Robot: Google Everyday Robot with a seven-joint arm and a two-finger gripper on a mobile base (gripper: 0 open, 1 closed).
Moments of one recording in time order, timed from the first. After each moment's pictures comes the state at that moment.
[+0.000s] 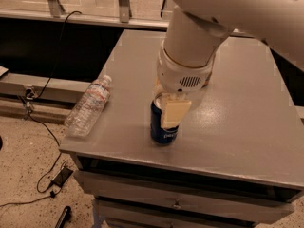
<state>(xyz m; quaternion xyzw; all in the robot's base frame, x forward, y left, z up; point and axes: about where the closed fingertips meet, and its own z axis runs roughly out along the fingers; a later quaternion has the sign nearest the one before) 0.441 -0.041 0.907 -0.75 0.65 0.02 0.12</state>
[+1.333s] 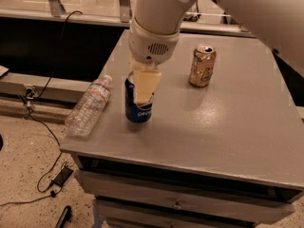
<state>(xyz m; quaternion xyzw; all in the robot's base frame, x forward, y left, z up) 0.492 0.010 0.933 -0.76 0.64 0.05 0.13</state>
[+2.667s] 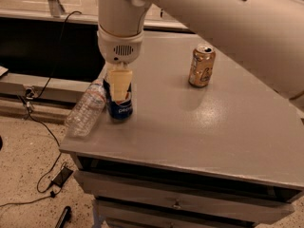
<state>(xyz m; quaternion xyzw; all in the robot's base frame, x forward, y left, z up) 0.518 0.069 0.918 -0.77 0.62 0.02 0.12</state>
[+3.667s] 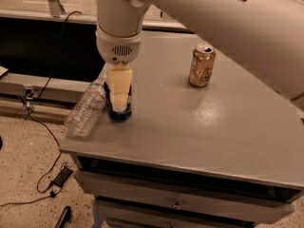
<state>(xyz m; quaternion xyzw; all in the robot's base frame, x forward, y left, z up) 0.520 0.073 0.919 -0.77 0.62 0.02 0.13</state>
